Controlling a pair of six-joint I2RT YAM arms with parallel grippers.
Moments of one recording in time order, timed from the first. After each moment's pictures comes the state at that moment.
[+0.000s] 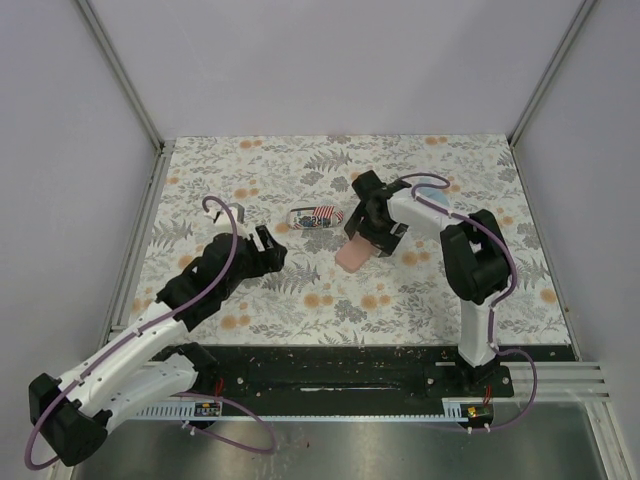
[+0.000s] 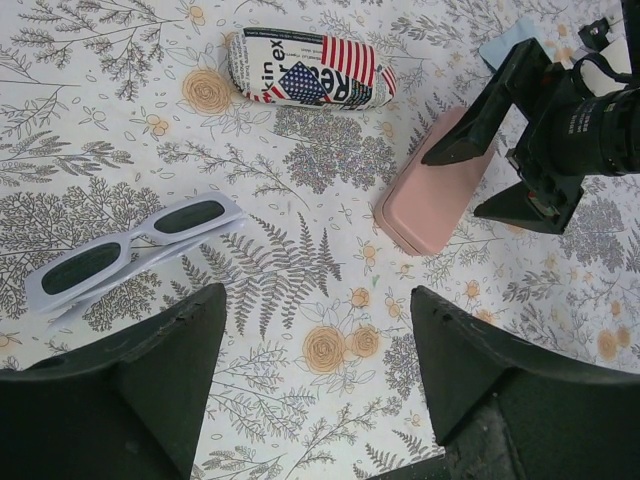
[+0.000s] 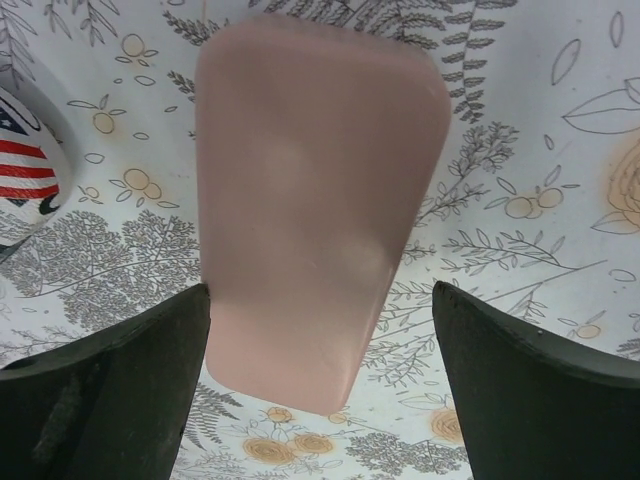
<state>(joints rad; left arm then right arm) -0.67 0.83 0.69 -0.37 -0.29 -0.67 0.53 1.99 1.47 -0.79 0.14 1.08</state>
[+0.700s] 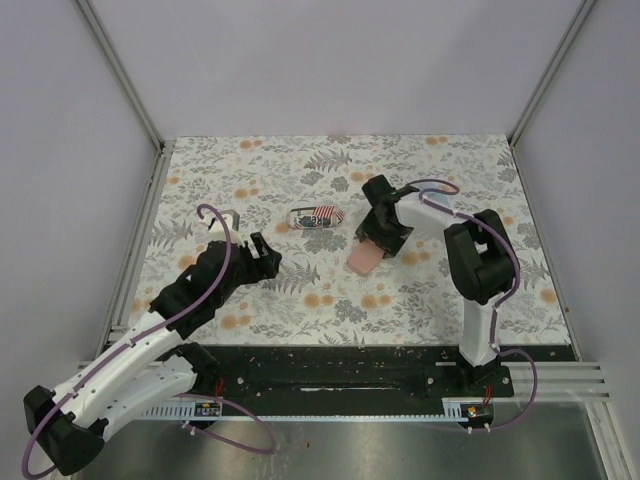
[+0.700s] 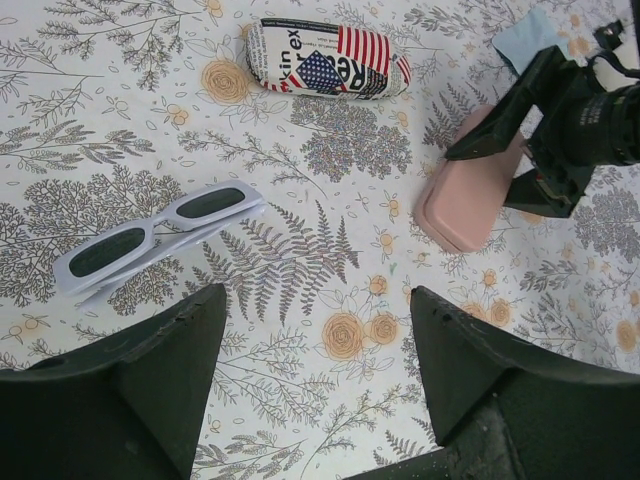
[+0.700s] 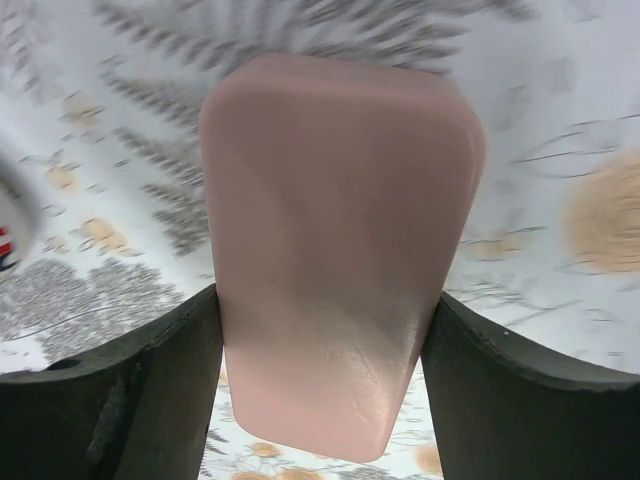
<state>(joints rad) -0.67 0.73 0.65 -0.40 -0.30 -0.65 0.51 2.00 1.42 -0.70 0.16 1.10</state>
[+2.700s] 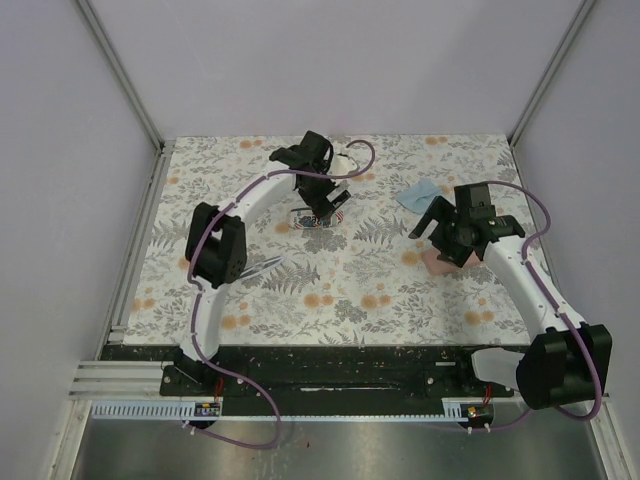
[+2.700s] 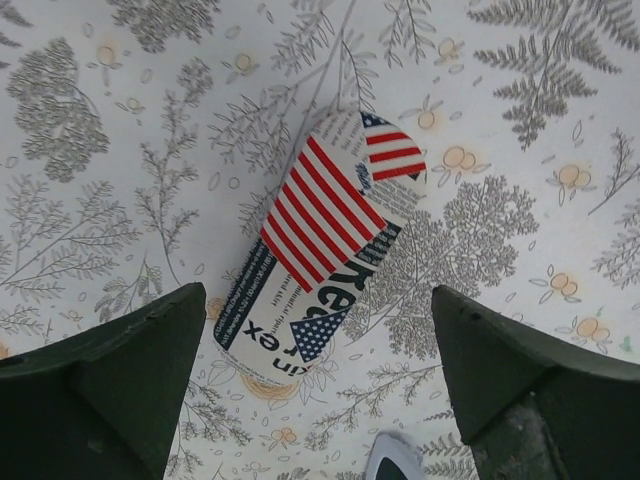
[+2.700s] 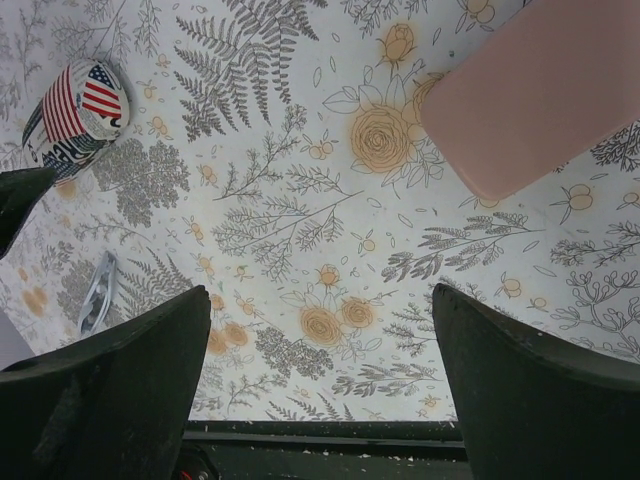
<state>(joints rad) -0.51 2.19 1.98 -0.81 0.18 0.43 0.16 1.23 1.01 -0.72 -0.08 0.76</state>
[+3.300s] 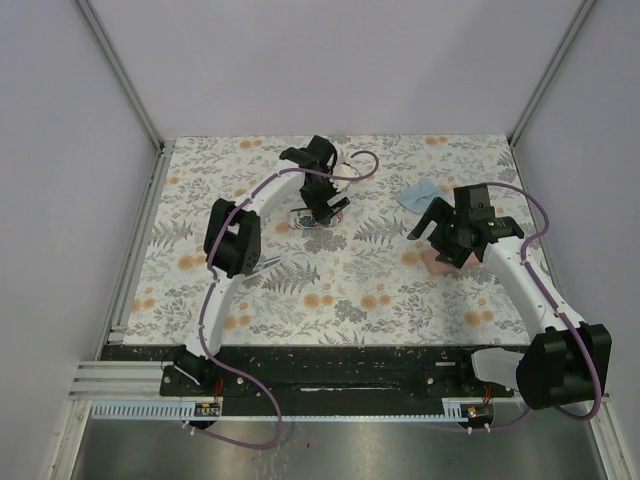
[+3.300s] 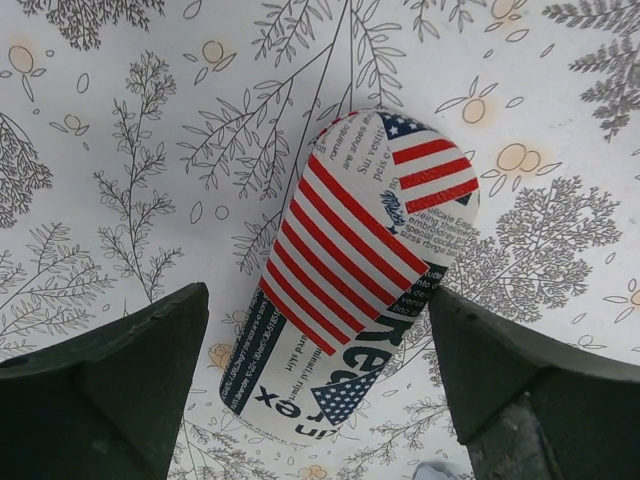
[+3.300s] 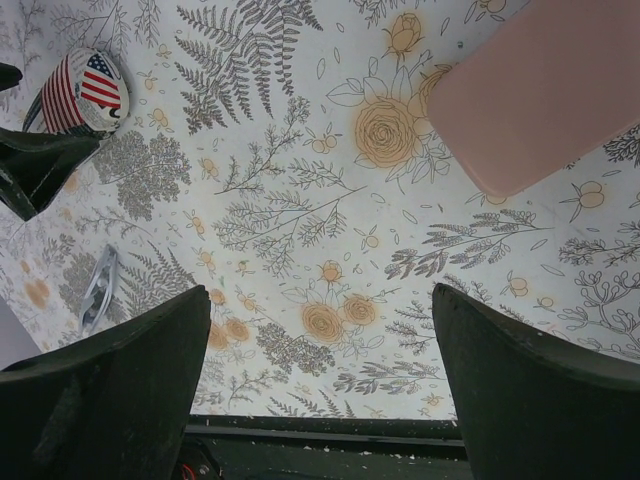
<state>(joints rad) -0.50 2.40 2.18 -0.96 0.18 0.55 0.16 1.23 0.99 -0.71 -0.10 0.76</state>
